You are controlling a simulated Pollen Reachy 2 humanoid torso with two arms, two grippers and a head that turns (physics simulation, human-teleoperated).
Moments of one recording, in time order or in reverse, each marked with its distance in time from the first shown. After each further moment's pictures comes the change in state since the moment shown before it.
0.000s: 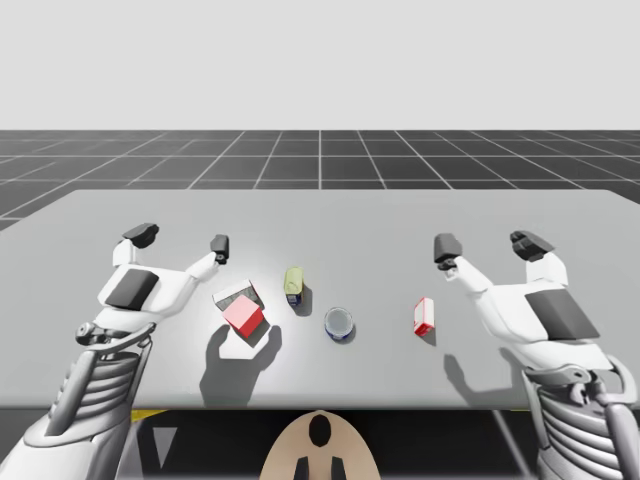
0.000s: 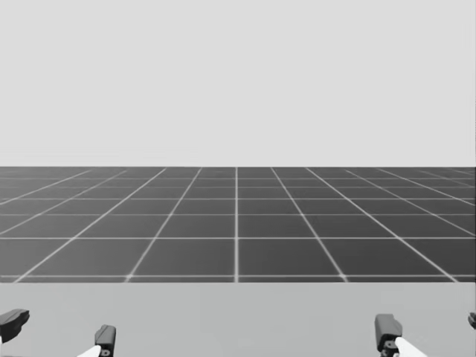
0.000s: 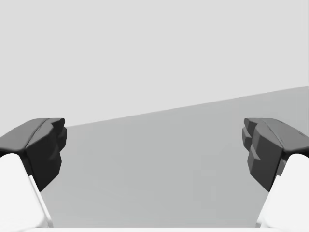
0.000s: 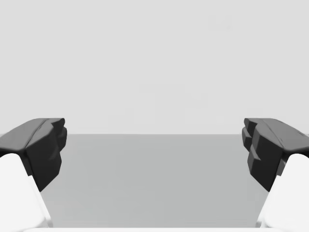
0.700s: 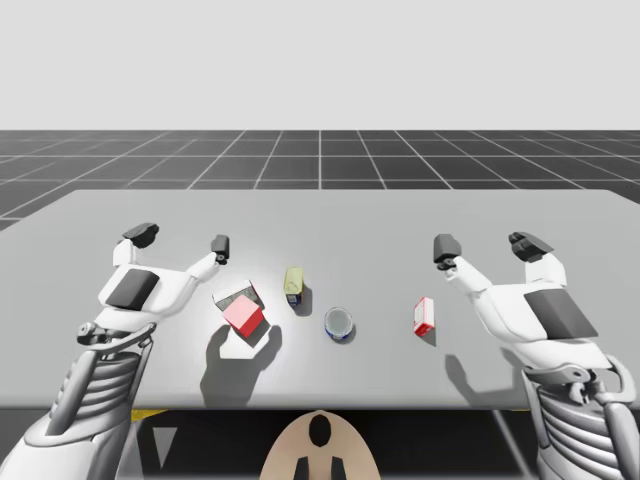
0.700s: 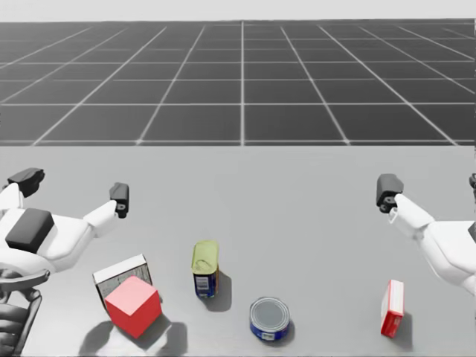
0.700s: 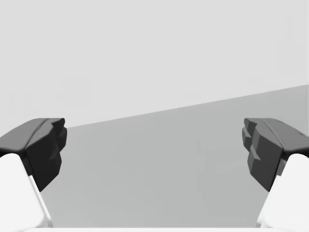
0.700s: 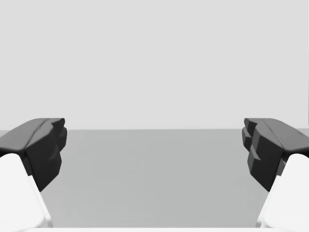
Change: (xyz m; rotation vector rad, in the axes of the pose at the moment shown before) left arm -0.001 0.000 0.000 0.000 -0.001 -0.010; right arm -0.001 -0.001 -0.001 -0.009 0.017 -0.002
